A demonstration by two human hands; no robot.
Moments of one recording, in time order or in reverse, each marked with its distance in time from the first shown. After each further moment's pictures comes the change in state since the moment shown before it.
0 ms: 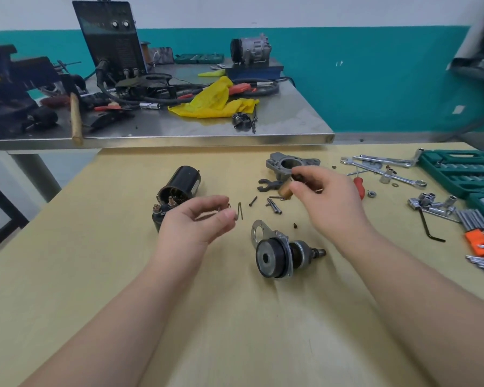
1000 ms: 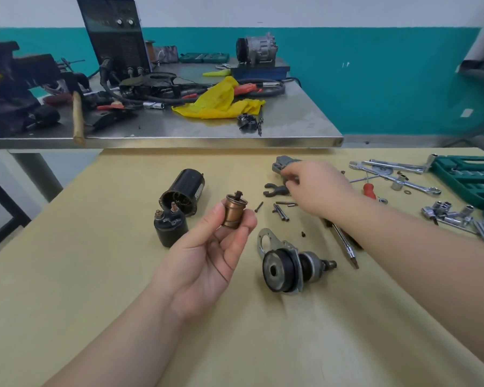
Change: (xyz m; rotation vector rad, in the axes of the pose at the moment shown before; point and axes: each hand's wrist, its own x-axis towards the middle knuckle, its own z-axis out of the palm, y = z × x) left_hand -0.017 0.019 0.015 -0.806 -0.187 -0.416; right_hand 0.068 -0.007 0.023 -0.740 -0.302 -0.123
